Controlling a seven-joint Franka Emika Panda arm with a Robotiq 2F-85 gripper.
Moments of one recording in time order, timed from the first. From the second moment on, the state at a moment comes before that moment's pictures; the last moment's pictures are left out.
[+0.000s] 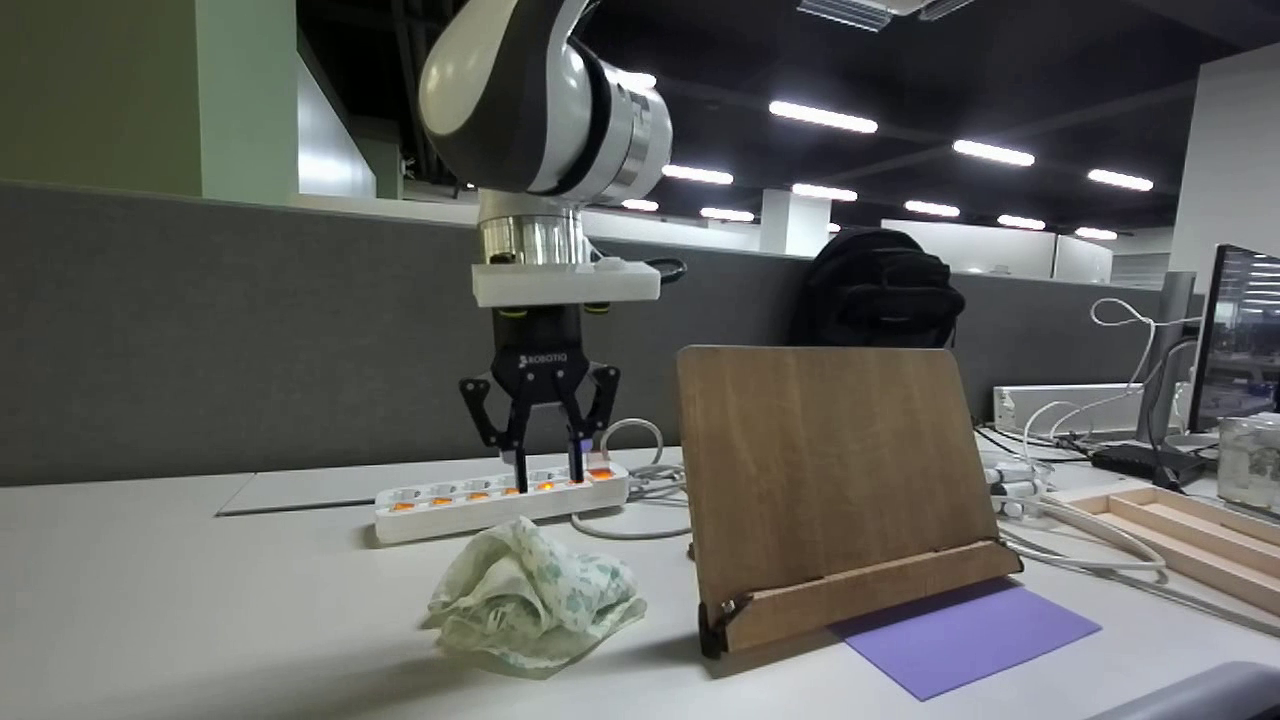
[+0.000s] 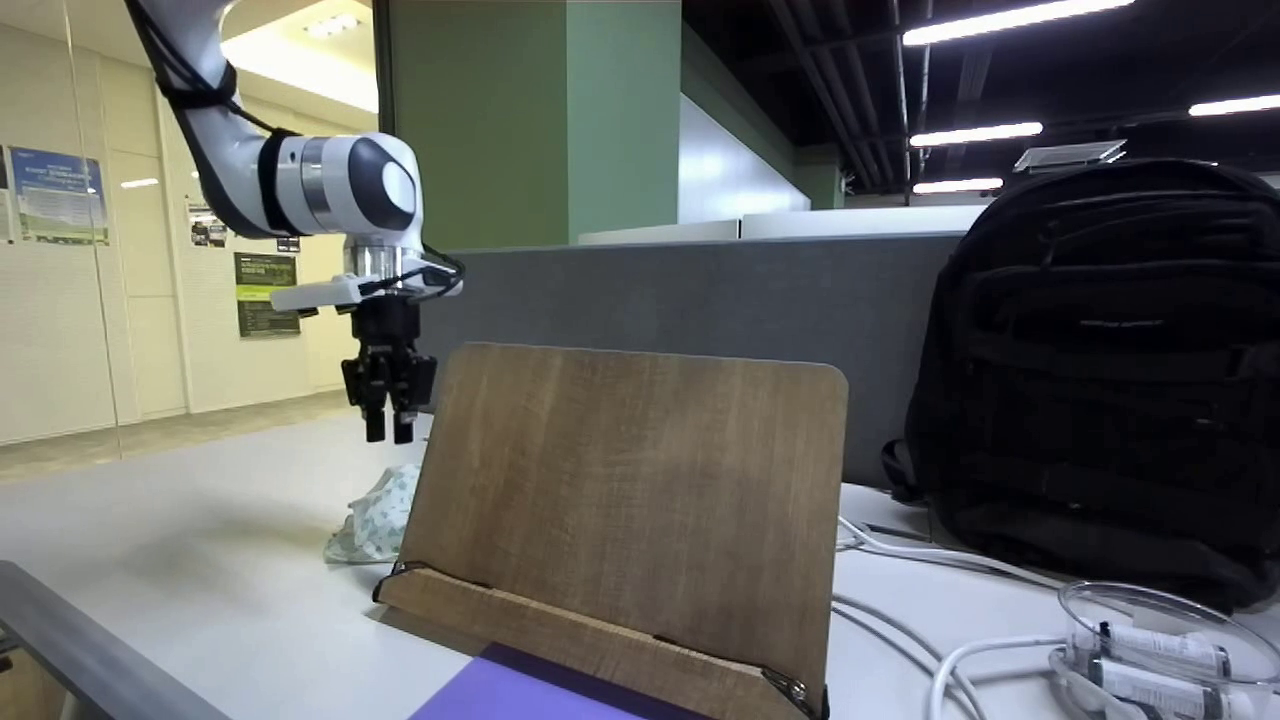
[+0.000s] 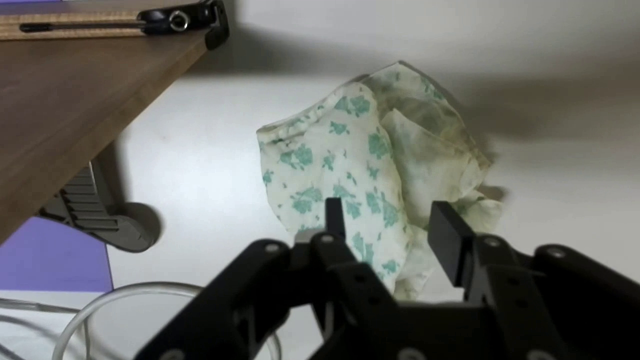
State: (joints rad) arm 0.34 0.37 0.08 -2.10 -0.09 2.36 0.47
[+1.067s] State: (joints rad) arm 0.36 0.52 0.05 -2.07 -0.09 2.52 0.47
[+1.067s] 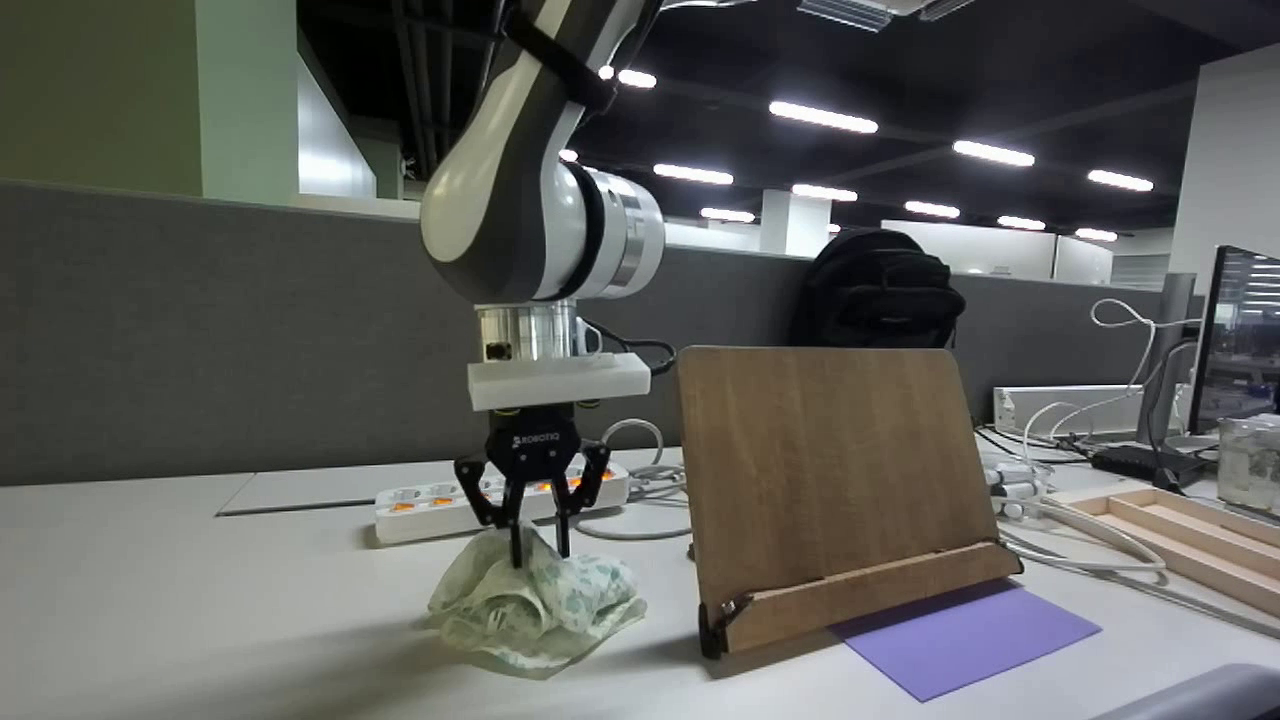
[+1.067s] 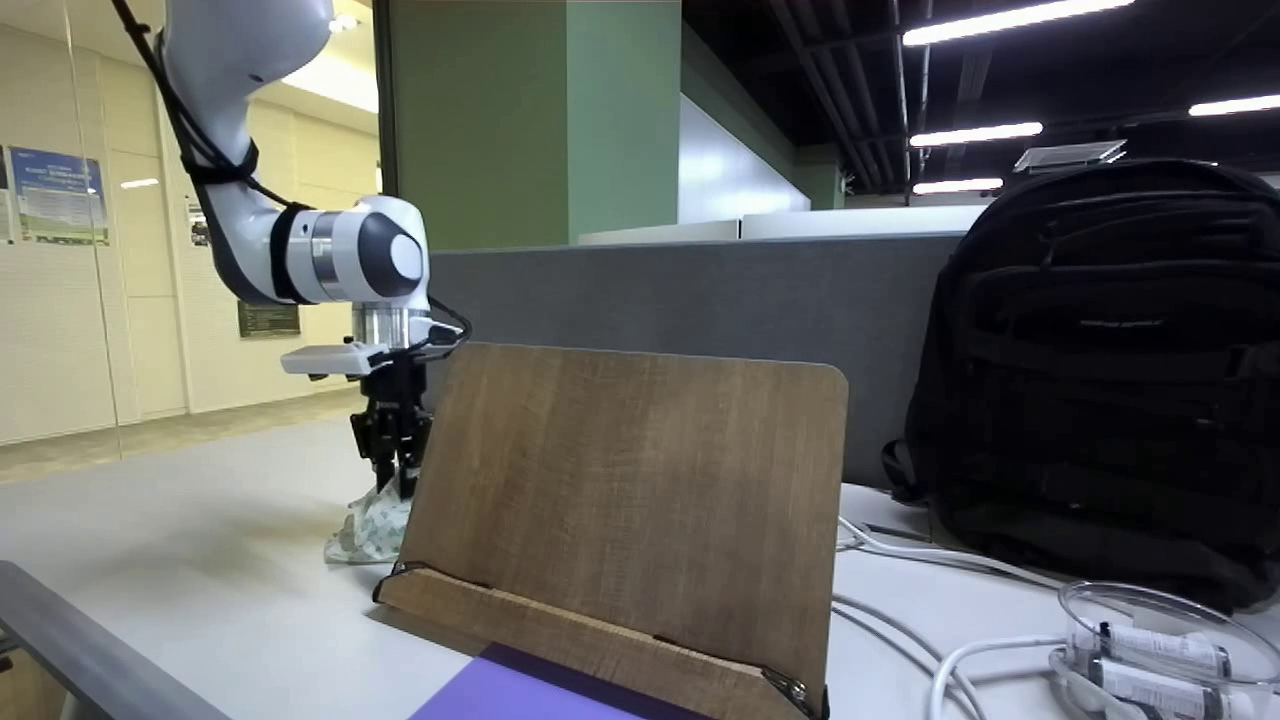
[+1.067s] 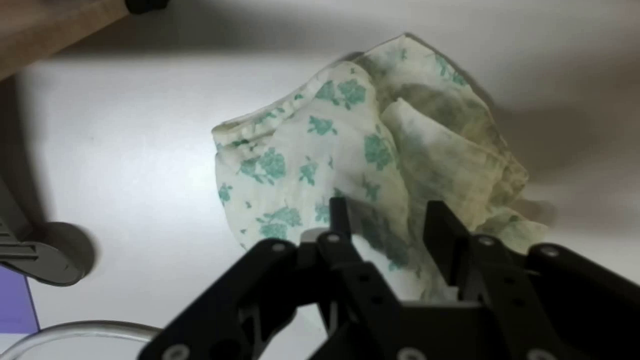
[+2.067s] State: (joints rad) arm 0.33 0.38 0.04 -2.06 -0.01 2.54 0.46
